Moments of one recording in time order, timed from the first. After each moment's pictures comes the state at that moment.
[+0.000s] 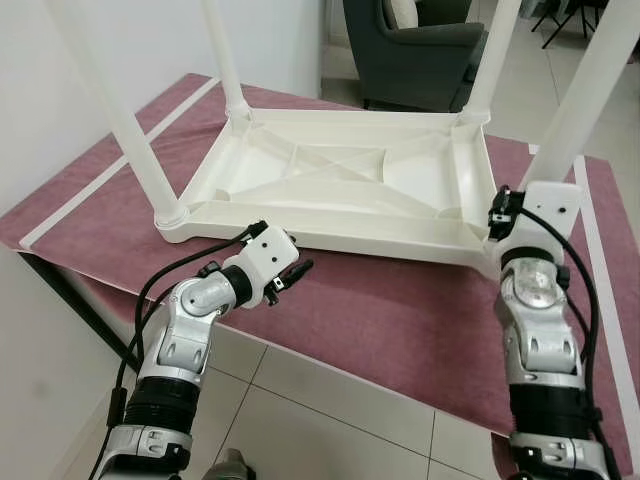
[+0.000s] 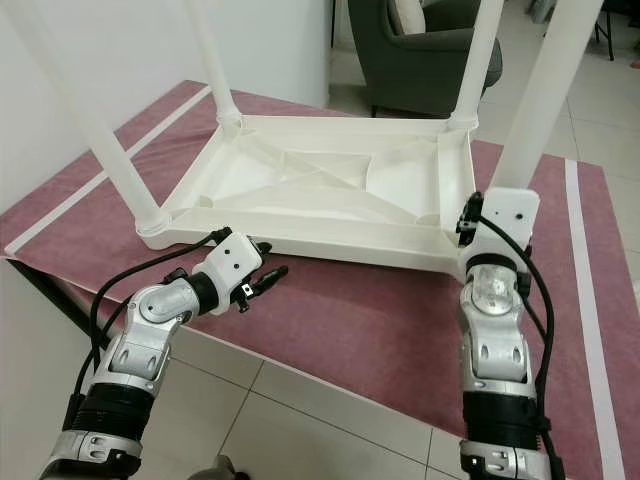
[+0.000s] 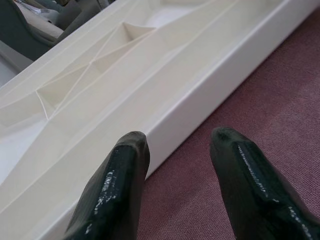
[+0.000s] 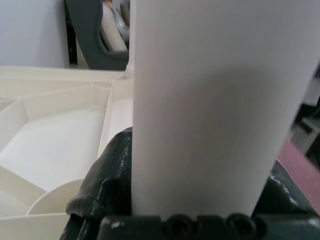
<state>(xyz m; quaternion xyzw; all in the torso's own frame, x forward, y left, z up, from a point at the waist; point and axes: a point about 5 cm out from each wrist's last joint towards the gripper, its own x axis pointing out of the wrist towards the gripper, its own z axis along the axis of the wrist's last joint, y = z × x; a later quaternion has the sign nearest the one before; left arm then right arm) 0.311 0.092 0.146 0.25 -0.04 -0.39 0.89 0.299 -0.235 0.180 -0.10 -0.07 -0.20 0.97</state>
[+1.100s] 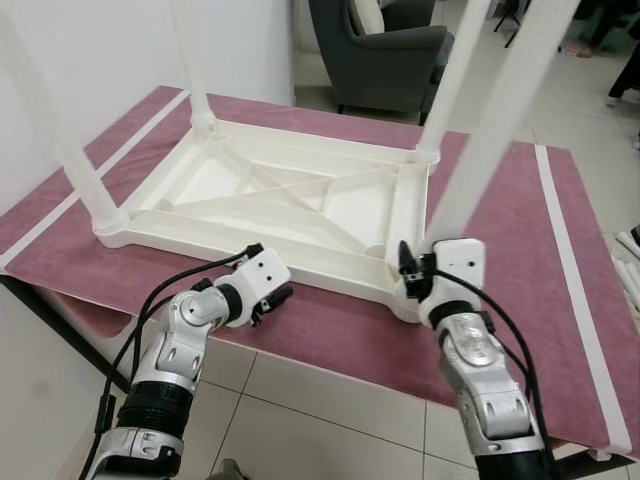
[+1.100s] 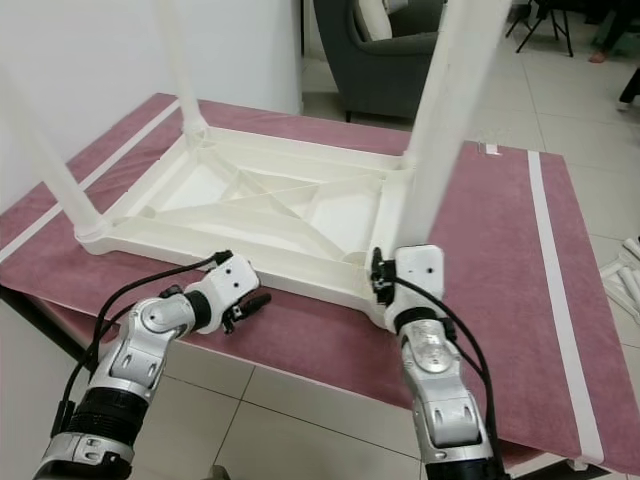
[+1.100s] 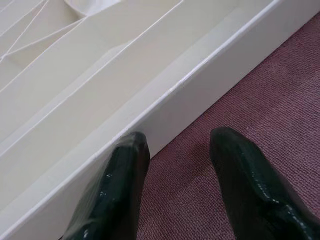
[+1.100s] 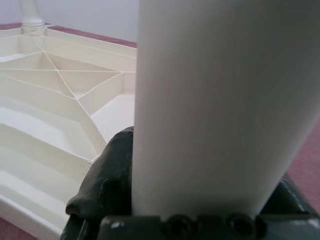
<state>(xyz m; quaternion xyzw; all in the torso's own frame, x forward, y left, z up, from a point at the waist) 0.313 0.105 0.114 0.29 0.07 -0.38 0.88 0.274 -0.142 0.152 -0.10 -0.04 0.03 0.99</state>
